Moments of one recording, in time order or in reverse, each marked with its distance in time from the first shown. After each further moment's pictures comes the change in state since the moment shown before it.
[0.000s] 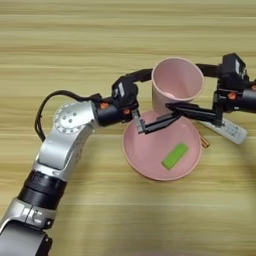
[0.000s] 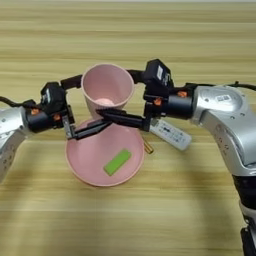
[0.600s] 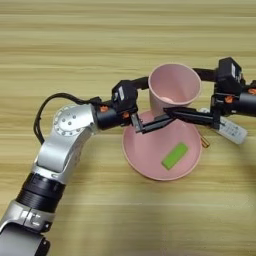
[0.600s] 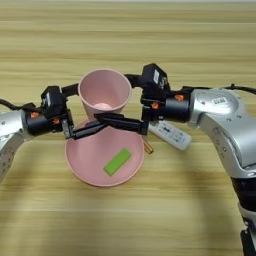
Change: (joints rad) left arm 0.010 0.011 -0.004 0.000 0.001 0.001 -0.003; right arm 0.010 0.000 0.014 -0.001 0.002 0.000 0.001
